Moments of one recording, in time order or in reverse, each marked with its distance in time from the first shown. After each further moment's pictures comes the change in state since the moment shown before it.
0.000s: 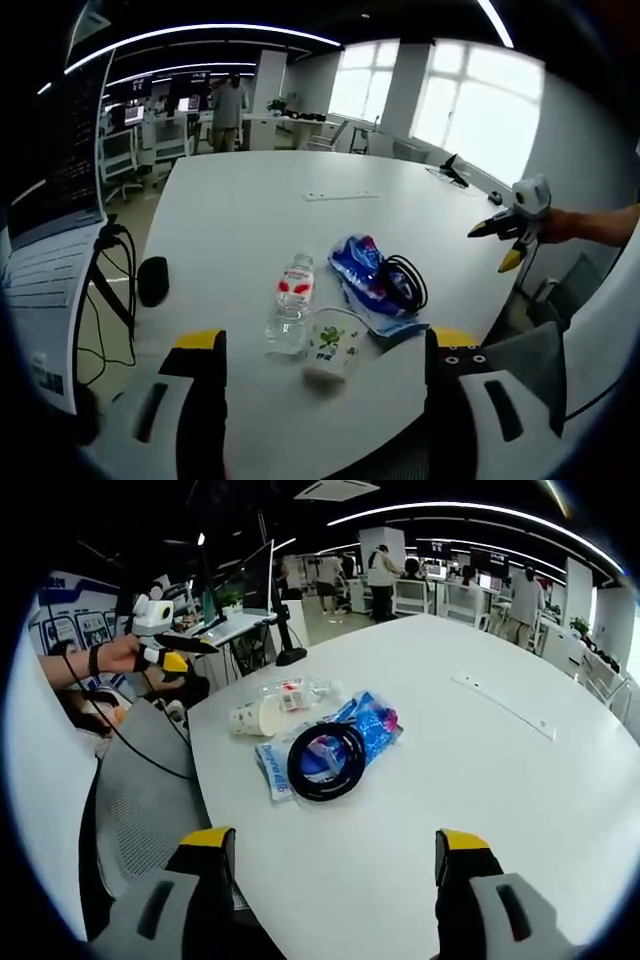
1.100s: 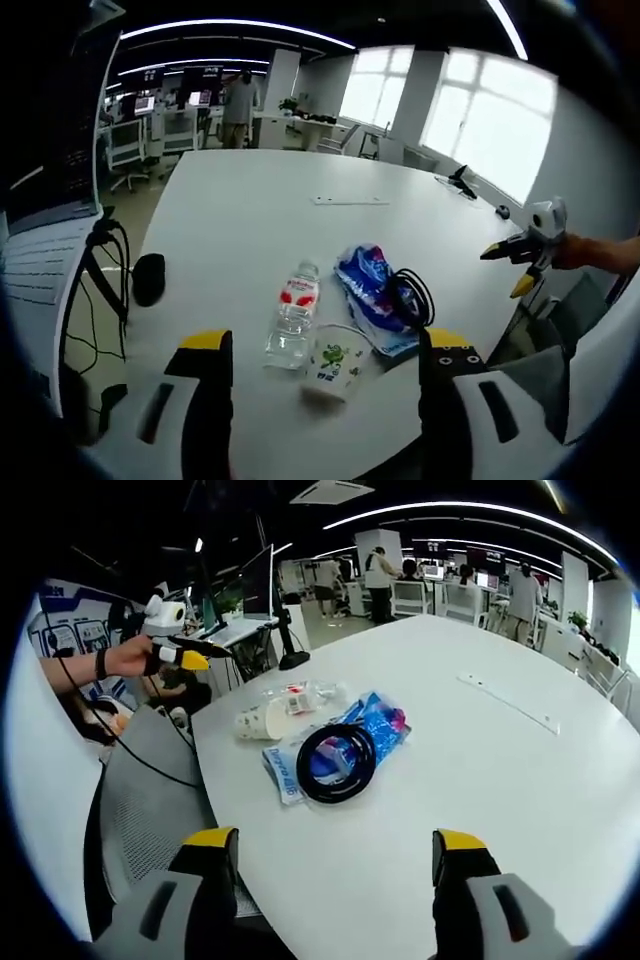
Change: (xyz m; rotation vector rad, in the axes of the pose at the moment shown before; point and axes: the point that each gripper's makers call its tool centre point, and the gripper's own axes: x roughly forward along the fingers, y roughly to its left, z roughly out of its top) left arm 0.027 0.014 0.006 -0.074 -0.015 0.029; right arm 0.002 0.010 -0.005 0.031 -0.018 0.011
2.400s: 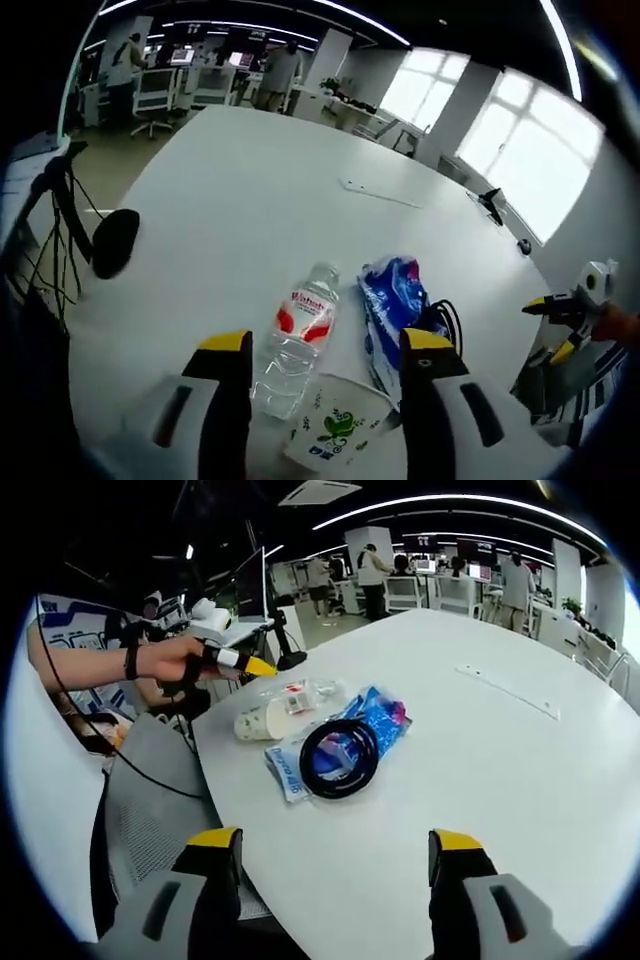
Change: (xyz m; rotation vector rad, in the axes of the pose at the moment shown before) left arm 0.095 0.011 0.002 -0.237 0.071 0.054; right arm 0.000 0.007 -0.003 0.055 0.007 0.003
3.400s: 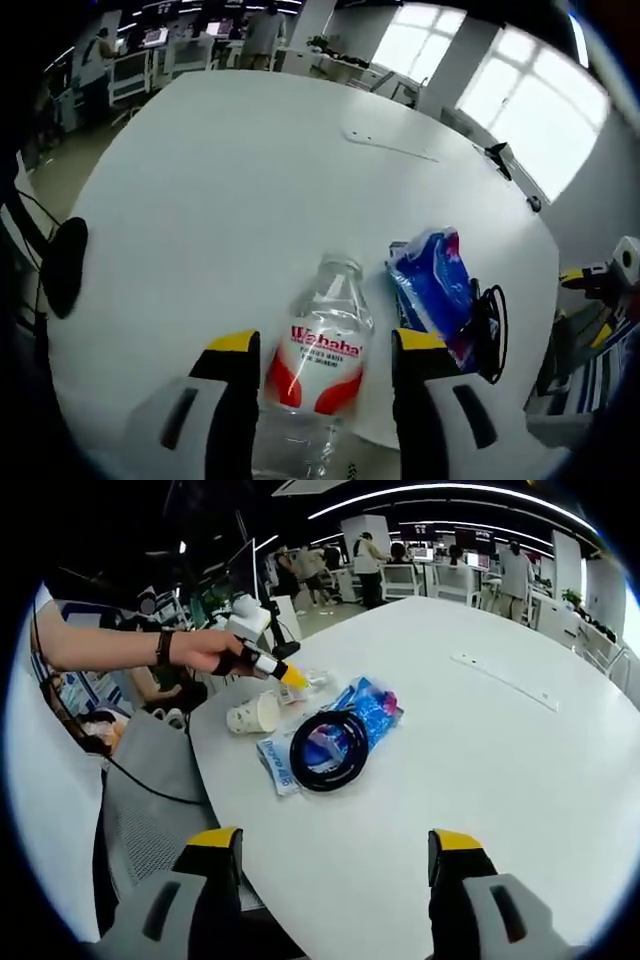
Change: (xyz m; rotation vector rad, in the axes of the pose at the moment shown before) left arm 0.082 0.017 -0.016 0.140 0.229 0.014; right arm -0.001 -0.016 -0.004 0.014 0.059 -0.005
